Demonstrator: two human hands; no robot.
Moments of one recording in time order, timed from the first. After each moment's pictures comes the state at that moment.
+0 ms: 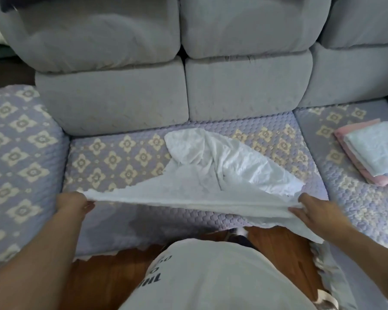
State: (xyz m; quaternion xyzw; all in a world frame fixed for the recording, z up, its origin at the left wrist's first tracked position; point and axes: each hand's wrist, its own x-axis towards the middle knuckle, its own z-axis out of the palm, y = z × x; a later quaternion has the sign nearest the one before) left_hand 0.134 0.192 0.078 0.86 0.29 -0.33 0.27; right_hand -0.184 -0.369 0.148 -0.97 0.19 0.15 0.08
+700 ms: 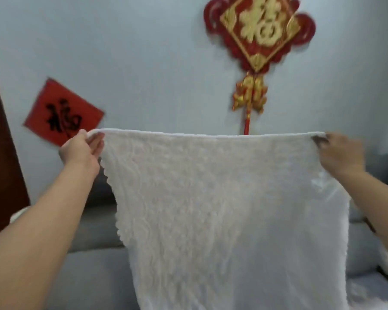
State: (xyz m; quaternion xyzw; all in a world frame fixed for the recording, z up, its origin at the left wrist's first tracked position) left_hand 0.249 -0.018 0.609 0.35 0.00 0.16 0.92; right_hand 0.008 -0.526 0.618 -0.84 0.30 -0.44 0.10
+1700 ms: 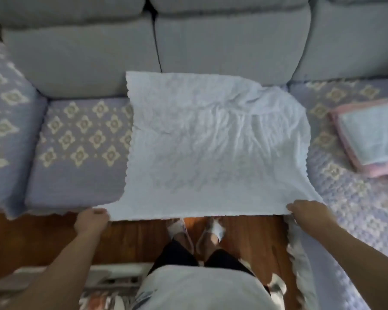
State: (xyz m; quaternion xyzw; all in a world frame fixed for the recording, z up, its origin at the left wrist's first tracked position) left_hand -0.128 0.024 0.022 0.89 0.32 -0.29 0.15; right_hand -0.297 -0.571 0.018 -0.93 0.08 0.34 -0.08
